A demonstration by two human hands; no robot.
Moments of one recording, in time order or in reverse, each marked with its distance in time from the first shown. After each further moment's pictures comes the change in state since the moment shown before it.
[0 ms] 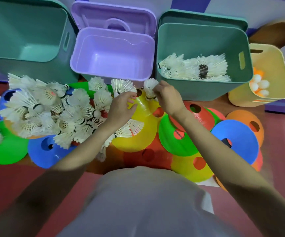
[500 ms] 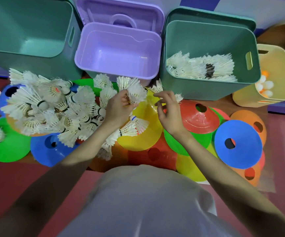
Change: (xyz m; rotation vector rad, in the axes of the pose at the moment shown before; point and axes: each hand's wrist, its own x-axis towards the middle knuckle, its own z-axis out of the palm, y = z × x) left_hand -0.011 -0.004 -0.021 -0.224 0.067 -0.175; right_hand -0.049 -0.034 0.033 0.454 0.277 0.031
